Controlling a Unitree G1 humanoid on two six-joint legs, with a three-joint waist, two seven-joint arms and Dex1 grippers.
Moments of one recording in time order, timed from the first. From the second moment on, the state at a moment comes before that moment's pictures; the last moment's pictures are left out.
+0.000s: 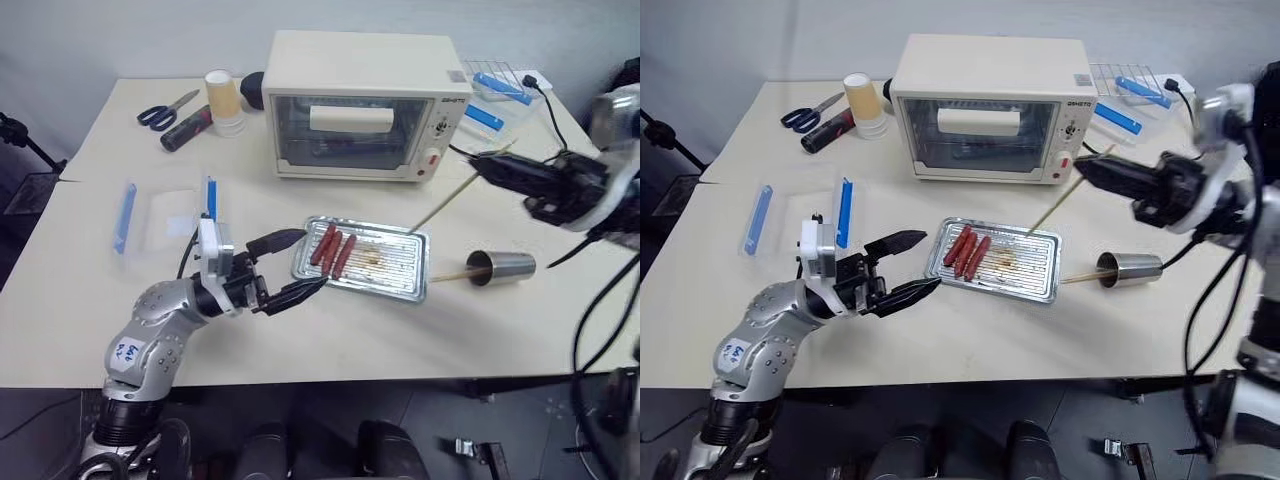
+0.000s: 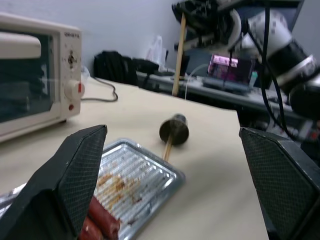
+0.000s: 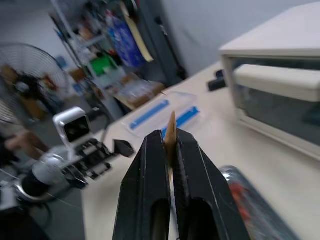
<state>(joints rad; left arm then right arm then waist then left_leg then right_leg) -0.30 0.35 0.05 -0.30 -0.65 0.35 -0.83 -0.71 -0.69 -0.41 0.00 1.06 1.10 0.97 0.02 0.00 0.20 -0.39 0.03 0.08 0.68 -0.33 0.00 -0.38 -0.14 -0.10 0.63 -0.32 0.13</state>
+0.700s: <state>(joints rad) -0.46 0.09 -0.06 -0.18 -0.58 0.25 -0.70 -0.60 -0.39 -0.41 -0.15 1.51 1.07 0.42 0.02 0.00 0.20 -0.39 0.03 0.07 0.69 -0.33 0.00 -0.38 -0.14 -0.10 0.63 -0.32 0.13</state>
